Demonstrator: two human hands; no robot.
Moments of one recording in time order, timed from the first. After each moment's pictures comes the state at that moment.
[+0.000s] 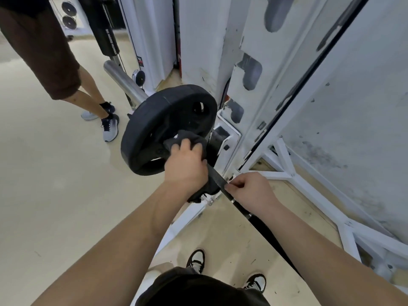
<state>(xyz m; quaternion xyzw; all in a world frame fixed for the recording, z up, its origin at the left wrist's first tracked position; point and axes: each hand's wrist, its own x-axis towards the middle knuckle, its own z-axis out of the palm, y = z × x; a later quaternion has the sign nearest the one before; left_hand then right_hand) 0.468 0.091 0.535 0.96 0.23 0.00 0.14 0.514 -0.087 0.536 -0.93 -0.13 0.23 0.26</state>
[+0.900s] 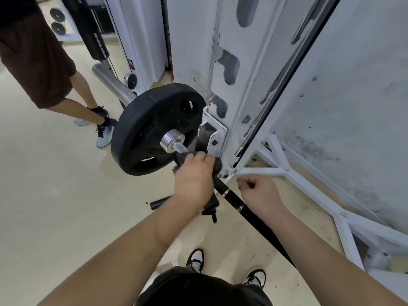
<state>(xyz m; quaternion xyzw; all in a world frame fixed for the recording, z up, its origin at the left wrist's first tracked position) 0.455 0.045 0.516 0.98 0.13 0.03 0.14 0.499 -0.127 0.539 -0.90 -0.01 0.21 0.39</state>
